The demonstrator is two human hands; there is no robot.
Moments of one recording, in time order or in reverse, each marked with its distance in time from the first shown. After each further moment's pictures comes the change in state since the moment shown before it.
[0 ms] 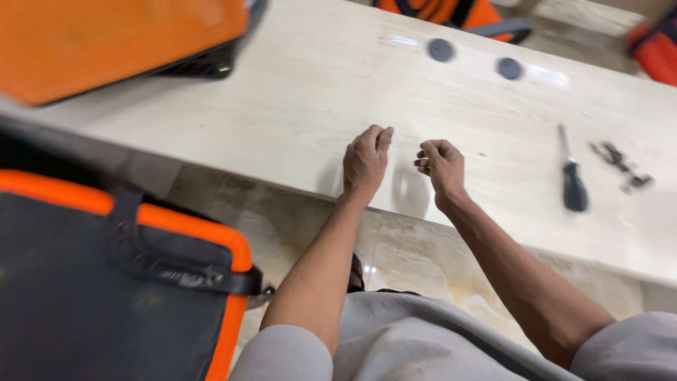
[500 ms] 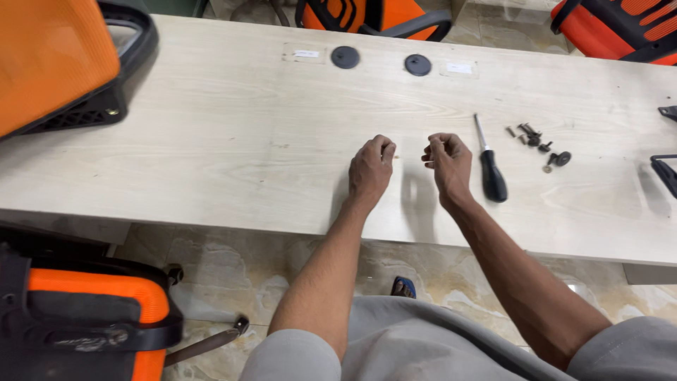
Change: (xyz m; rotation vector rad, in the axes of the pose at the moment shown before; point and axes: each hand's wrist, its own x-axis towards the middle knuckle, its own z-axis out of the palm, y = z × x) left_hand -0.004 0.046 0.213 0.025 -0.191 0.084; right_hand 0.056 0.014 -0.196 -0.035 0.191 -0.196
